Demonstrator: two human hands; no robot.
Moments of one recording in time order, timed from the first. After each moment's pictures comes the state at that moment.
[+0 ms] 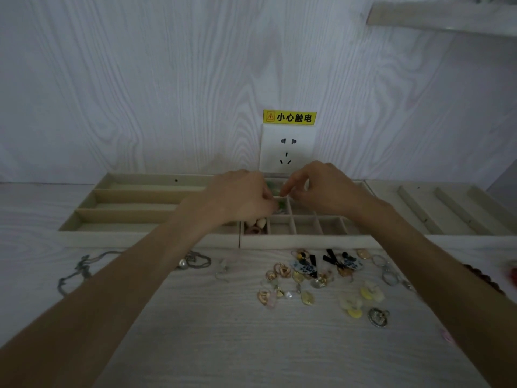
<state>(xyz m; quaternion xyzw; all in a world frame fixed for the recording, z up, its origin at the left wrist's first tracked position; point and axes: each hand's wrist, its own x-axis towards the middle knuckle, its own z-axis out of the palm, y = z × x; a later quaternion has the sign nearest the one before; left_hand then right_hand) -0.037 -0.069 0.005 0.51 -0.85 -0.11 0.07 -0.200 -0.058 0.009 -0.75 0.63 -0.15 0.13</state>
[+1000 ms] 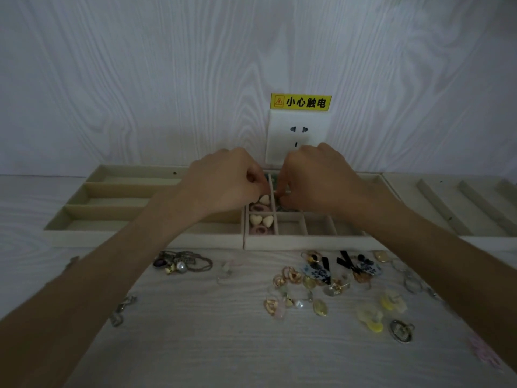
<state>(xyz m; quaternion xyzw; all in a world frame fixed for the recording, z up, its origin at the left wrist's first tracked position) -0.015 -0.077 0.008 0.53 -0.82 -0.16 0.16 -0.174 -0.070 0.007 -0.82 0.56 -0.05 -0.09</state>
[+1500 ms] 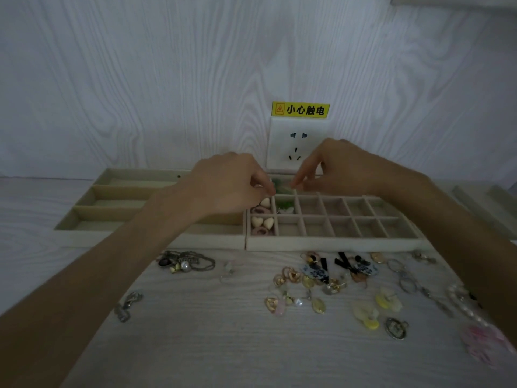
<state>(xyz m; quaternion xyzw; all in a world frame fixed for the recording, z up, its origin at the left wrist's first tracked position) -0.014 -0.069 0.020 0.49 -0.86 -0.12 0.11 -0.203 -0.065 0.041 -0.80 0.58 -0.07 0.12</state>
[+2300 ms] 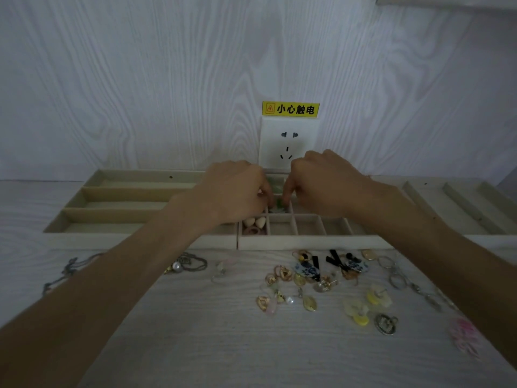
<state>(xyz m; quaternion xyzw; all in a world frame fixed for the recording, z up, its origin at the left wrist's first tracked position) -0.033 -0.069 0.008 0.47 -0.88 -0.02 0.09 -0.190 -0.054 0.023 -0.83 0.55 0.03 -0.07</state>
